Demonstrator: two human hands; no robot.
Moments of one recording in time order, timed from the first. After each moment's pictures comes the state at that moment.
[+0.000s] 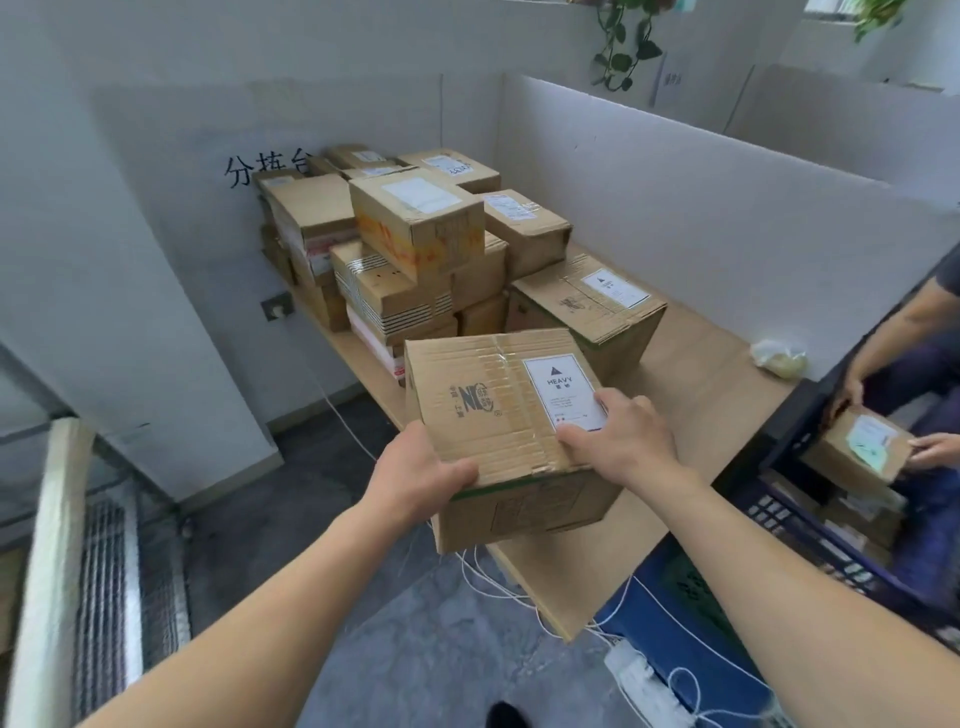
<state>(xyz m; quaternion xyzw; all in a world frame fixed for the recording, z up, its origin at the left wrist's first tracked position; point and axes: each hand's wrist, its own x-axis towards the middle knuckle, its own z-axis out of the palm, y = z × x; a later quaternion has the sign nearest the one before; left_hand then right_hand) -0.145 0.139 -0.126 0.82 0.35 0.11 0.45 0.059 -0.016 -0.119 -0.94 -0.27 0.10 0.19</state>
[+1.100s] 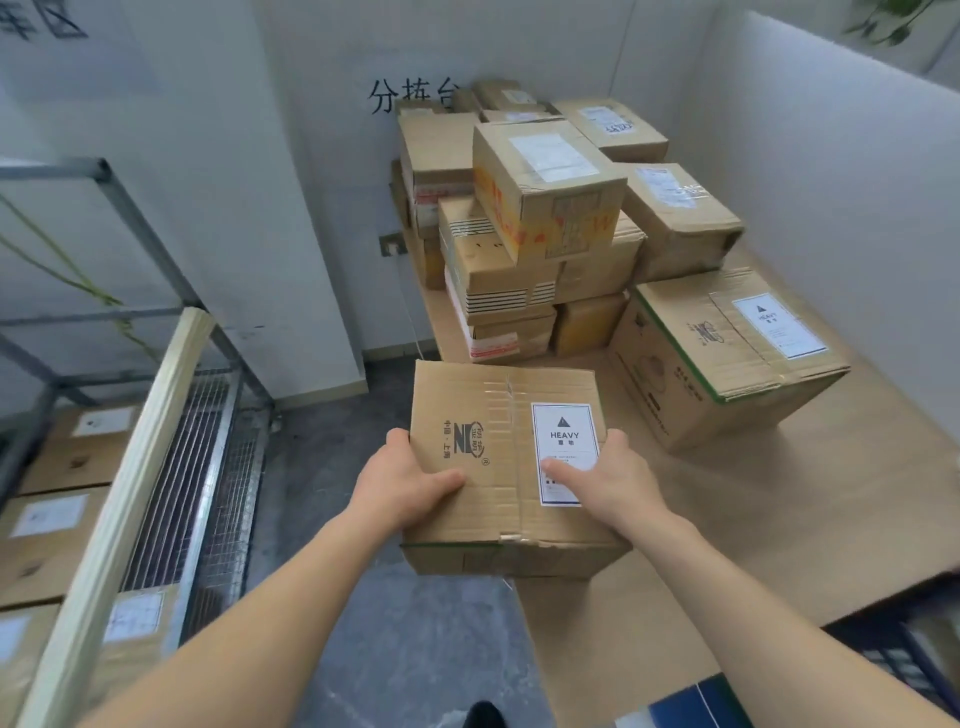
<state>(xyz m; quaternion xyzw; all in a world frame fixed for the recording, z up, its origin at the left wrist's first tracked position) -0.132 0.195 -0.213 0.68 0.61 0.08 0.40 0.104 0.087 -0.203 -0.88 -0.35 0.27 0.18</state>
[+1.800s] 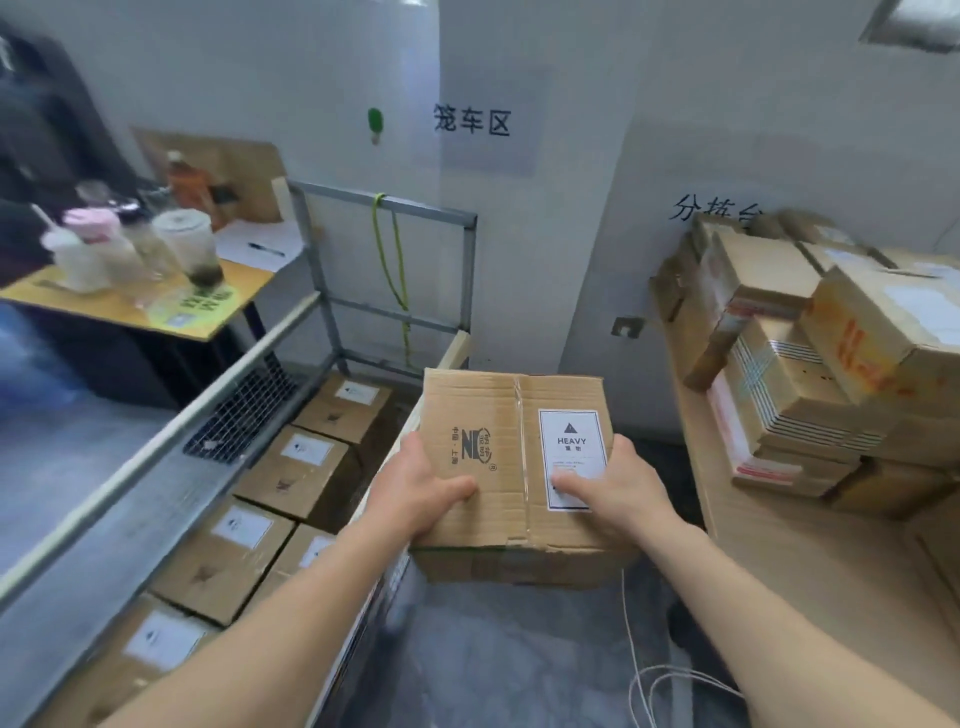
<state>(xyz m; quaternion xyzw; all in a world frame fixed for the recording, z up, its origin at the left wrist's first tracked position) -0.446 0.226 -0.170 0.55 0.73 0.23 0.35 -0.190 0.238 -0.161 -0.74 -0.58 0.30 0.17</state>
